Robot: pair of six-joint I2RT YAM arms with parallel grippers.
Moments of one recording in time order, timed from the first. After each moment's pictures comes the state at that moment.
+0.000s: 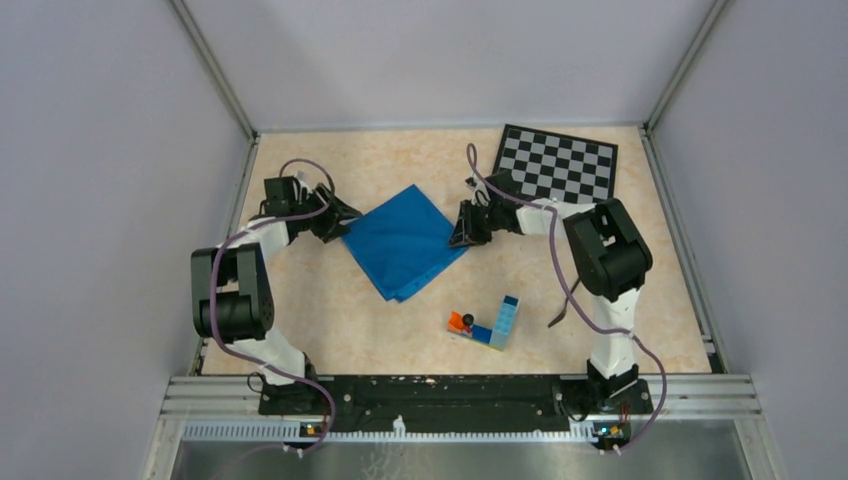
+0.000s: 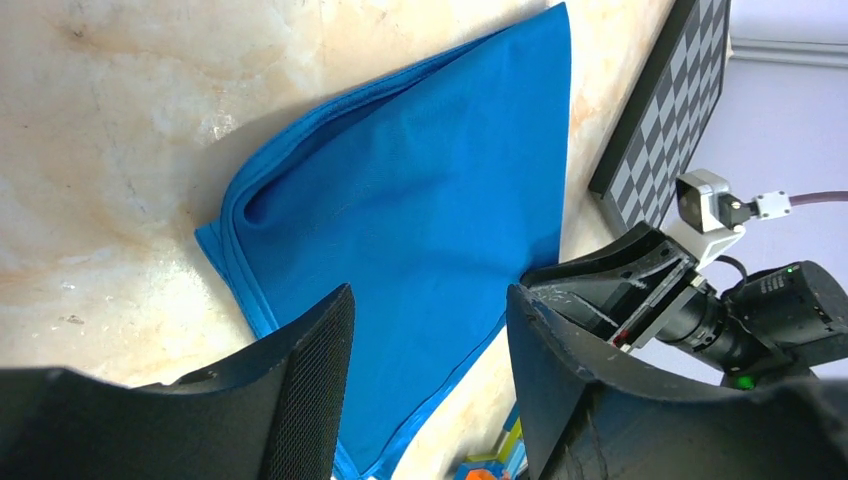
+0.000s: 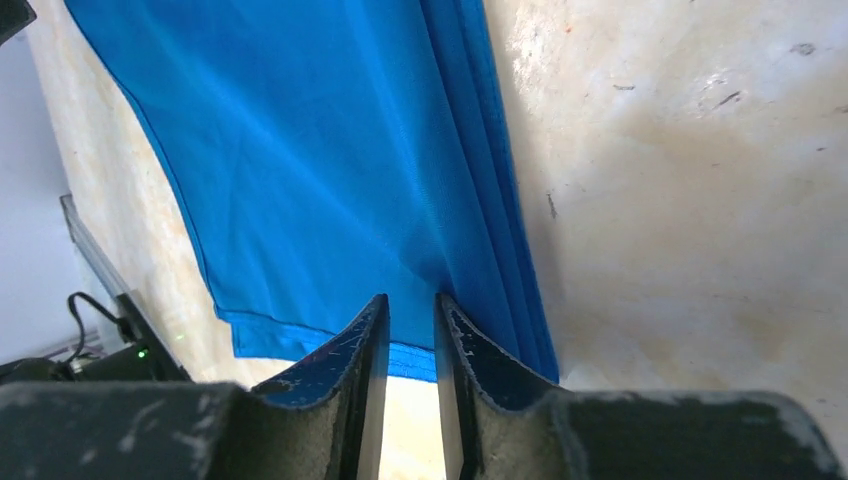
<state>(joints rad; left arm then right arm) 0.12 1.66 0.95 -0.08 0.61 -0.73 0.46 2.03 1.23 -0.10 -0.56 0.51</state>
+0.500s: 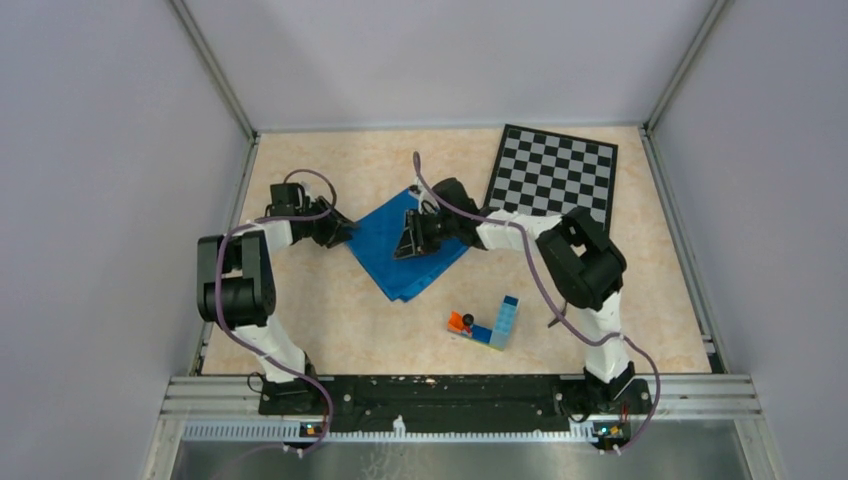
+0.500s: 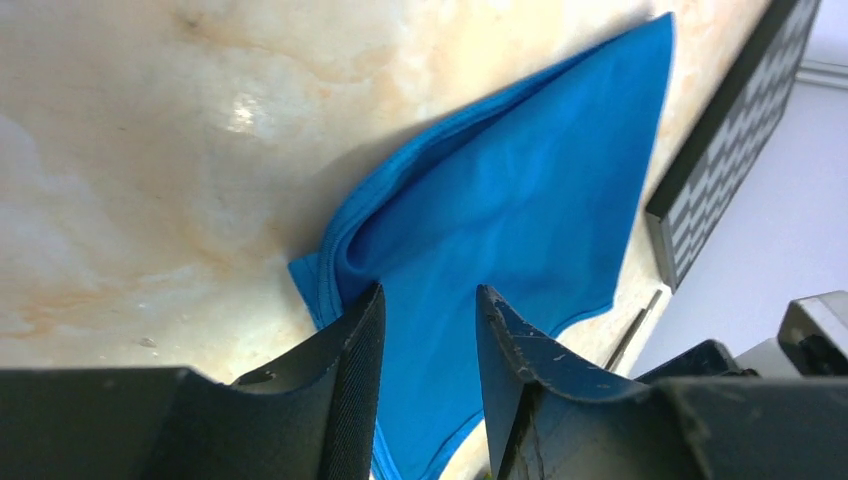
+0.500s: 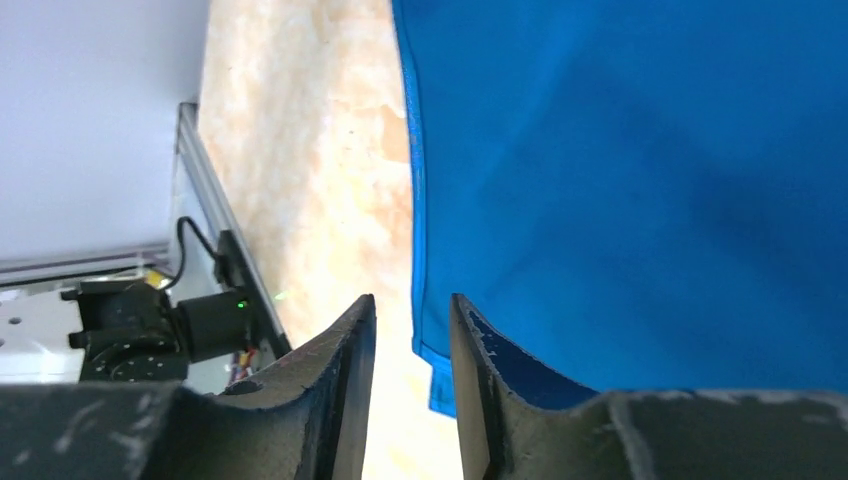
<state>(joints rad) 0.12 1.74 0.94 -0.08 0.57 -0.73 0.70 2.04 1.35 0.00 -0.59 0.59</state>
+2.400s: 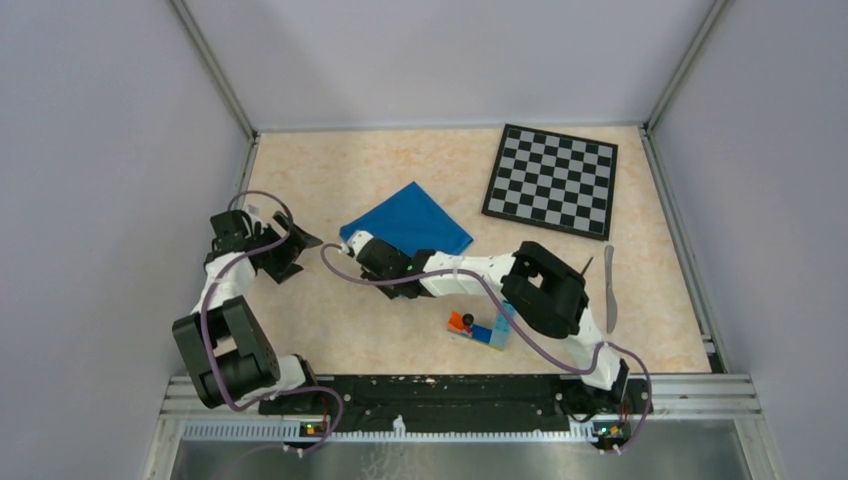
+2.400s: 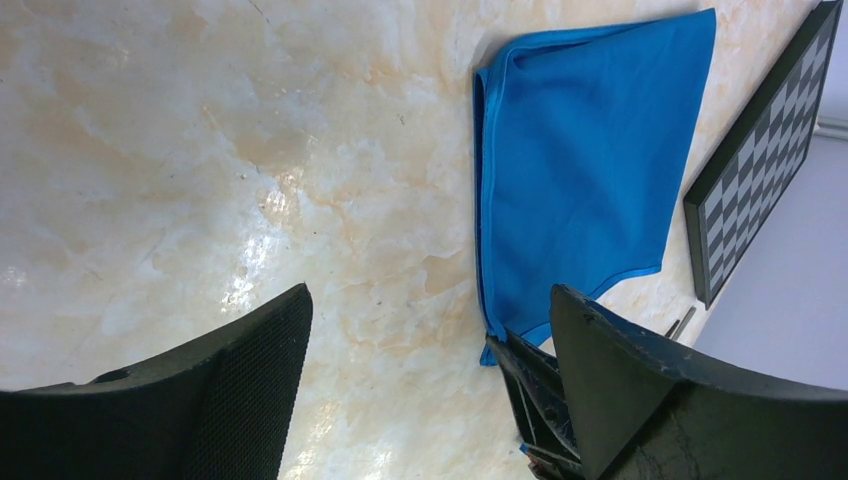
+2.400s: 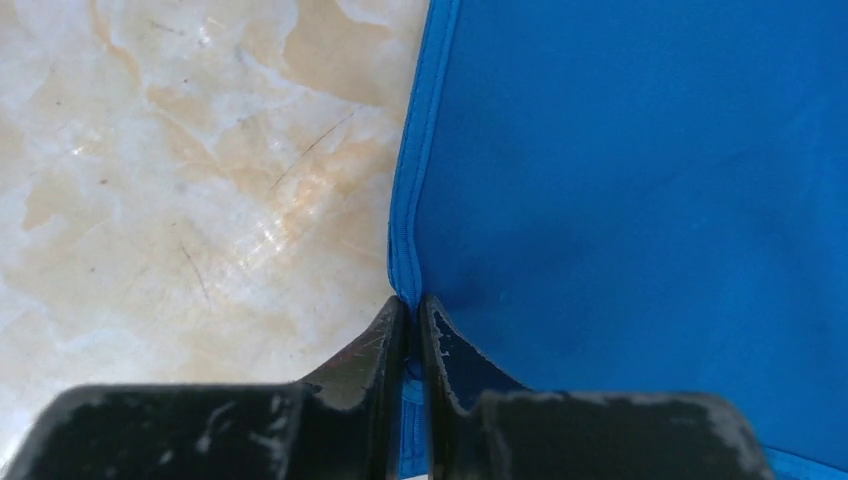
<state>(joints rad) 0.42 1.34 0.77 -0.39 0.56 -0.49 1.12 2.15 1.54 -0.29 0.21 0.07</state>
